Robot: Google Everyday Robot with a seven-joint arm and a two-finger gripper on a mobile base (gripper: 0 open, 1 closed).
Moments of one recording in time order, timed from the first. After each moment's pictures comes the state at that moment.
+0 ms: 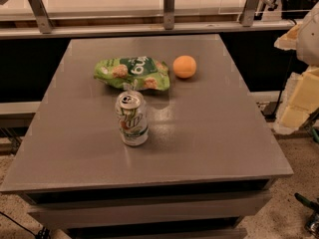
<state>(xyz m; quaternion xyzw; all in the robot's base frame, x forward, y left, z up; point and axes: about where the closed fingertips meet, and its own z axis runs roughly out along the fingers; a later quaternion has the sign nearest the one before) 0.438 -0.214 0.984 -0.60 0.78 -0.04 0.17</state>
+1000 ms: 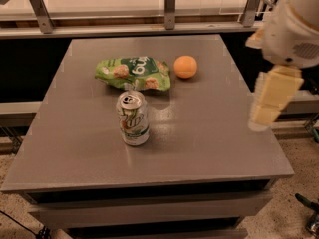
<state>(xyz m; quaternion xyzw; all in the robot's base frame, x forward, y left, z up) 0.449 -0.174 0.981 -0.64 0.75 -0.06 0.16</state>
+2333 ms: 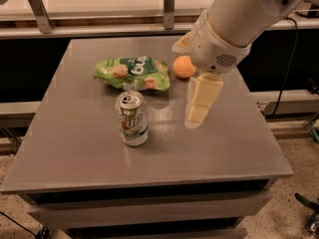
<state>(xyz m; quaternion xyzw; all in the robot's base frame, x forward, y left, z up) 0.484 -0.052 0.949 -0.74 0.64 0.03 0.23</state>
